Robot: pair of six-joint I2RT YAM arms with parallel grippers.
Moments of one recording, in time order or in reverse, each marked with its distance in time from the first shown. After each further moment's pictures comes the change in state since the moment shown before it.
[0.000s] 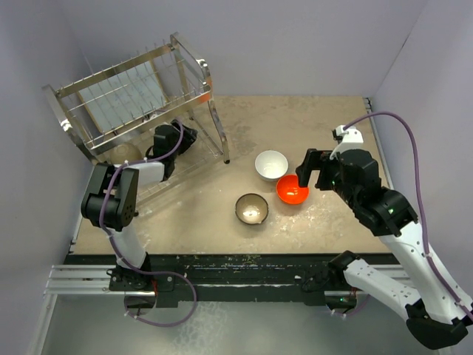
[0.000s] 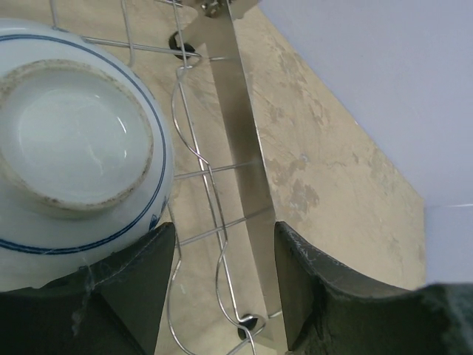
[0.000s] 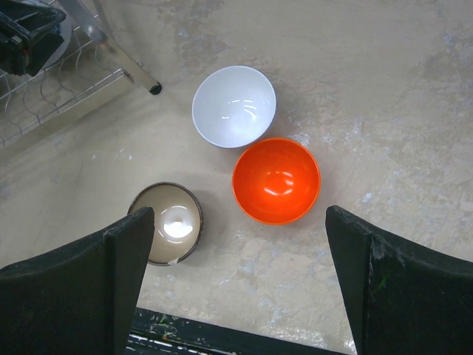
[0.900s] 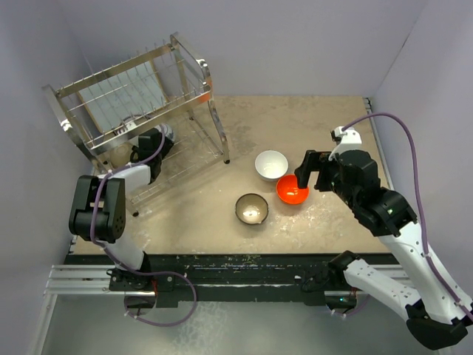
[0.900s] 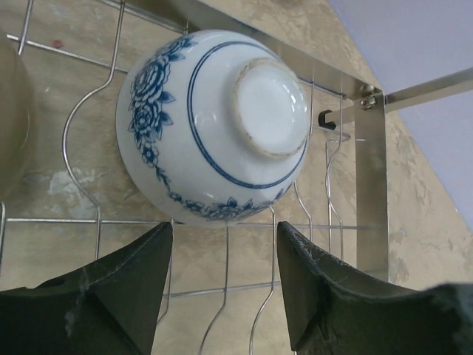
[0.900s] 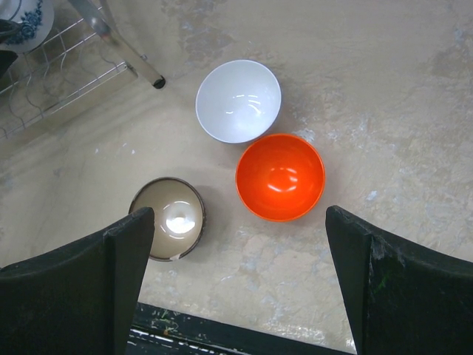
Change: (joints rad) left arm 0.109 -0.130 -0.053 -0.228 -0.233 0.019; right arm 0.000 -0.007 -0.013 0.000 -0.020 0.001
